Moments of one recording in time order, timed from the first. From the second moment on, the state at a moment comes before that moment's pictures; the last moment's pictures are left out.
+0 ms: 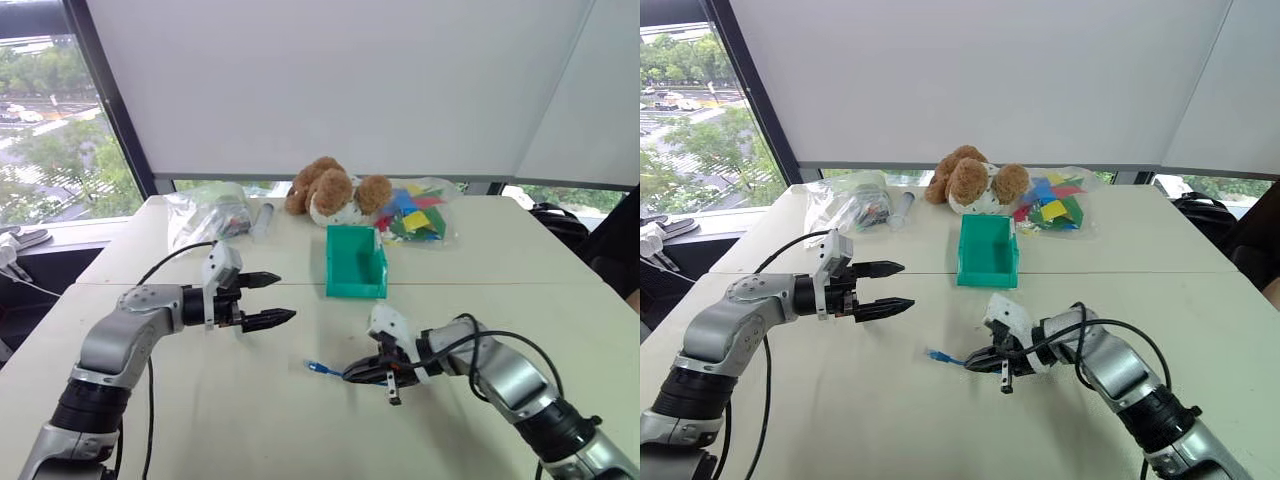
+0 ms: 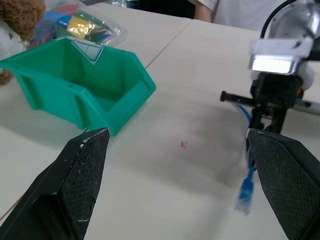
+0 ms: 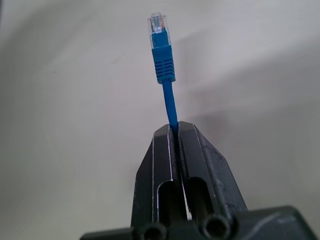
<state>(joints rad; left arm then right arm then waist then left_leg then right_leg) -0.55 0.64 0.01 -0.07 -0.51 0.54 -1.09 -0.56 -0.62 0.42 -0.10 0.20 0.57 1.11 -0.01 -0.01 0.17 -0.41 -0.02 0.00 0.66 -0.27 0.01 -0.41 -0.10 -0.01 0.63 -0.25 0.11</state>
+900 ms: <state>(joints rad) -0.68 0.55 -0.31 0.47 -0.17 -0.05 -1.48 -0.41 -0.78 0.20 -0.48 0.22 0.74 1.03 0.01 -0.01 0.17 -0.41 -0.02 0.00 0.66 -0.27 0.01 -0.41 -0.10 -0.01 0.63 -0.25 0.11</state>
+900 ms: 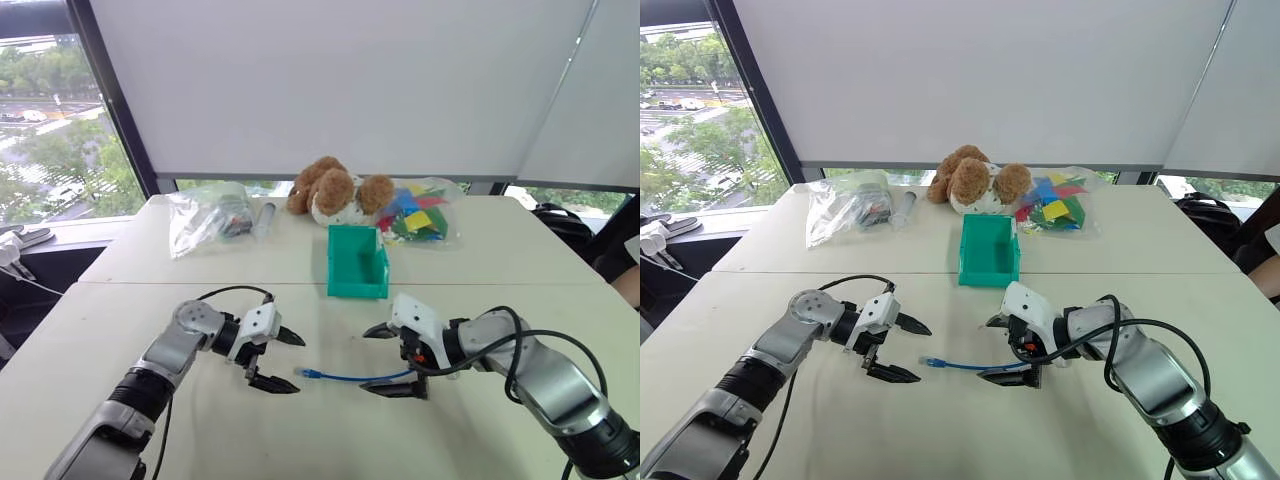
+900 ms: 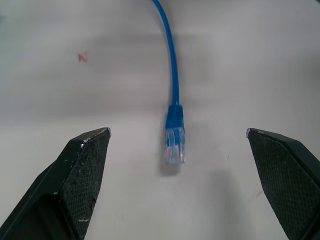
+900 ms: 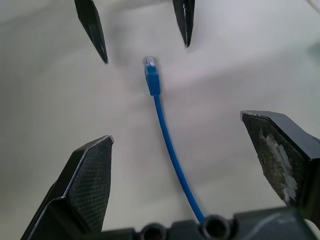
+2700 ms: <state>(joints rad) -0.84 0.31 -0.16 0.52 -0.18 -0.08 -1.21 -0.52 0.08 -0.52 -0.43 0.81 1.40 0.07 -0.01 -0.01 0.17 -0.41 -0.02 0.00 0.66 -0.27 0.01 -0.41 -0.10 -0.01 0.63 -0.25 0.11</state>
